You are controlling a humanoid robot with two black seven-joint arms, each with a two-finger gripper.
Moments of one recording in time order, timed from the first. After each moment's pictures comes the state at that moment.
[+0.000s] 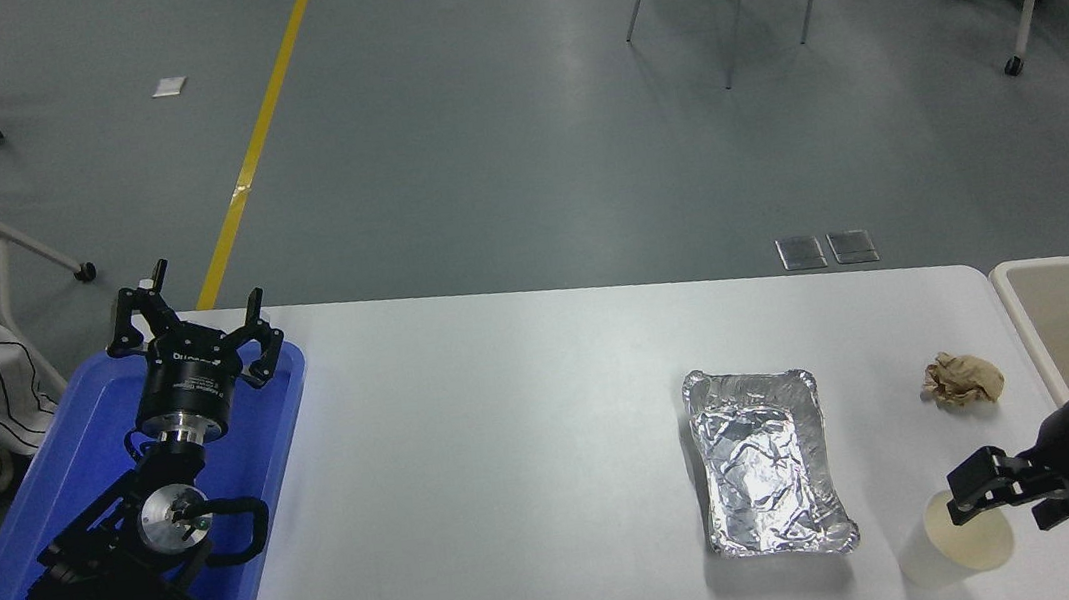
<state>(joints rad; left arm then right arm) -0.62 0.18 -0.87 -0.41 -0.09 -0.57 -0.51 1.51 -0.57 -1.35 1.28 -0.48 0.33 0.33</state>
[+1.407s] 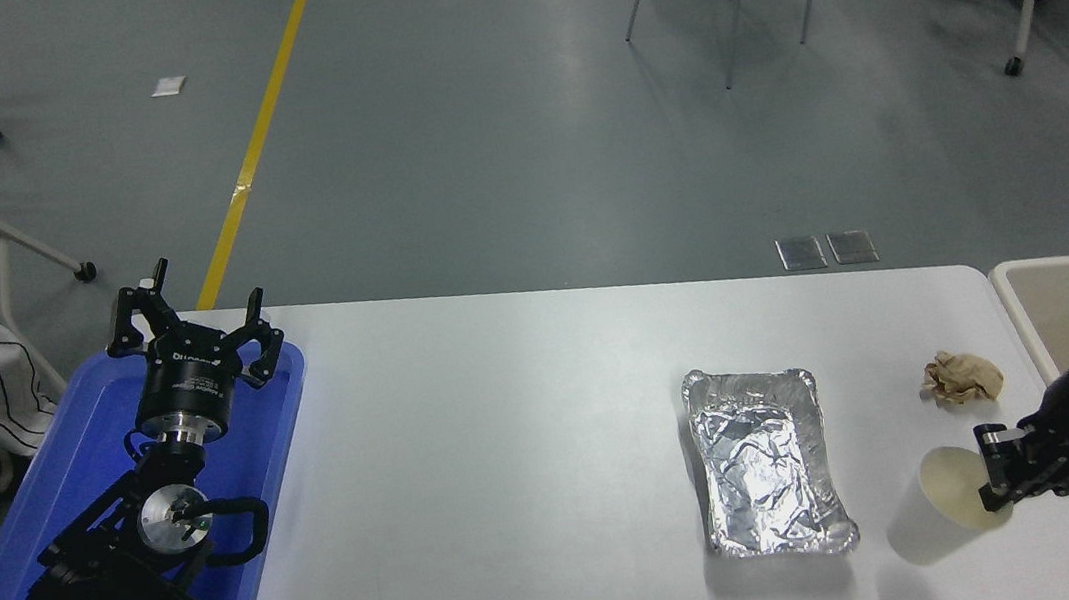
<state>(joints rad) -0.62 0.18 -0.87 -0.41 -0.09 -0.57 -0.51 1.79 -0.62 -1.41 1.34 -0.47 0.63 0.33</state>
